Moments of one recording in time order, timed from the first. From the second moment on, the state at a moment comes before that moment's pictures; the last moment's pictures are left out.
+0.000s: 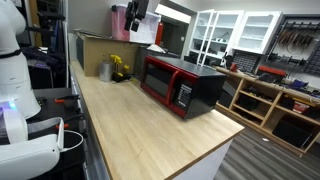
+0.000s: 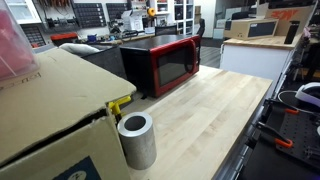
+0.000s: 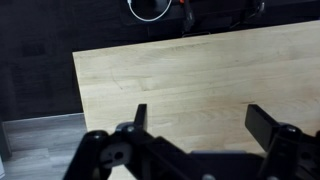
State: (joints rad) arm -0.15 -0.36 -0.20 -2.13 -0.14 1.61 -0.18
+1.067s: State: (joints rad) arm -0.18 -0.37 -0.22 -2.18 -0.12 1.64 -0.10
